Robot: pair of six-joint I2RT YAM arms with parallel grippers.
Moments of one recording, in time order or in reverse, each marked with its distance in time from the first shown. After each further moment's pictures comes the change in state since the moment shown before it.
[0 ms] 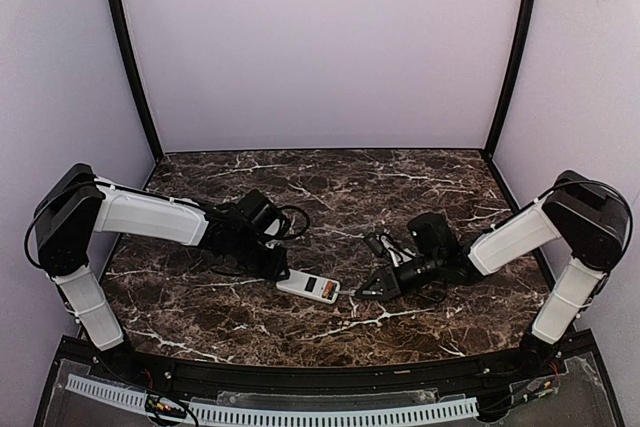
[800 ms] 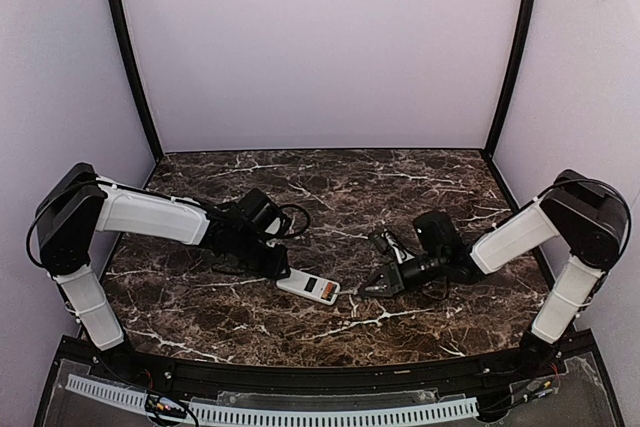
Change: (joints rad) left arm 0.004 0.011 0.008 0.007 -0.001 -0.003; right arm -0.040 0.013 -0.038 0.100 -0.067 0.061
